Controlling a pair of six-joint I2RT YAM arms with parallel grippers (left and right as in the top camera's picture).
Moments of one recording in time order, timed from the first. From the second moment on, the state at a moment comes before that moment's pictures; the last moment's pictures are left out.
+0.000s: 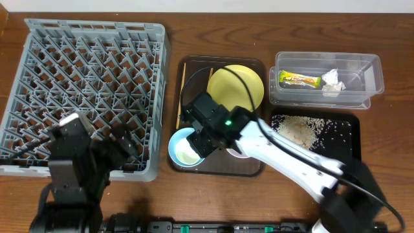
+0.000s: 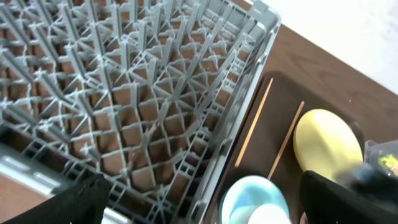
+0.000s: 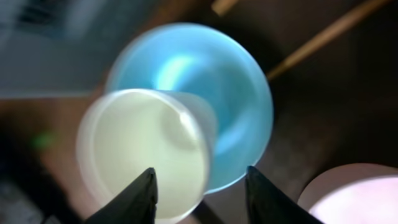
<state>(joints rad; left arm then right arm) 0.00 0.66 1.03 -1.07 -0.09 -0.51 0.87 1.79 1.33 -0.77 -0.17 0.22</state>
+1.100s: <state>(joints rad) -0.01 1.05 1.03 -0.52 1.24 -0.49 0.38 1.42 1.35 -0.64 -1.07 -0.07</state>
